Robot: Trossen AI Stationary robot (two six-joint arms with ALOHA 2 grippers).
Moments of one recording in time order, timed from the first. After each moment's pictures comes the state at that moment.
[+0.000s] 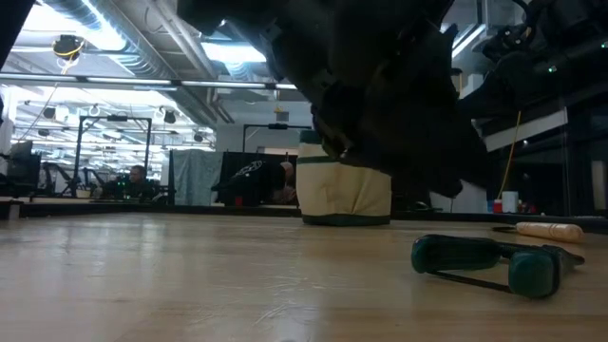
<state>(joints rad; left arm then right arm) -0.37 2.16 1.46 -0.03 -0.24 -0.34 -0.33 0.48 0.29 -0.13 0.07 -0.09</state>
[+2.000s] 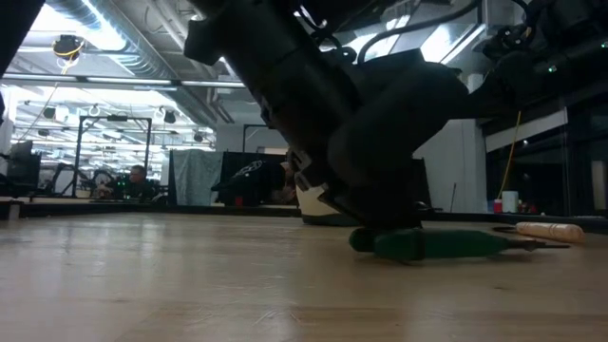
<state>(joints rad) -0.34 2.23 1.46 -0.17 -0.34 -0.46 -0.33 0.48 0.29 -0.13 0.07 -0.09</state>
